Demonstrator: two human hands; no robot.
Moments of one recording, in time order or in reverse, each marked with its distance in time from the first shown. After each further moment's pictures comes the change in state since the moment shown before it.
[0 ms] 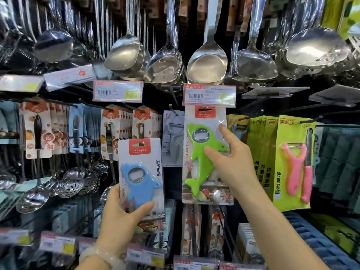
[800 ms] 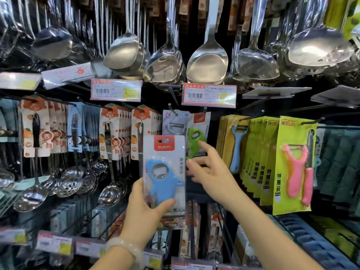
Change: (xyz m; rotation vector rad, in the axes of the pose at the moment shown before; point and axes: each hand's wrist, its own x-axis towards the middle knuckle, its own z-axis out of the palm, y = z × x) left_hand 0.003 0.002 0.039 0.026 -0.108 0.062; right_hand -0.002 0.030 0.016 -0.087 -0.307 -0.006
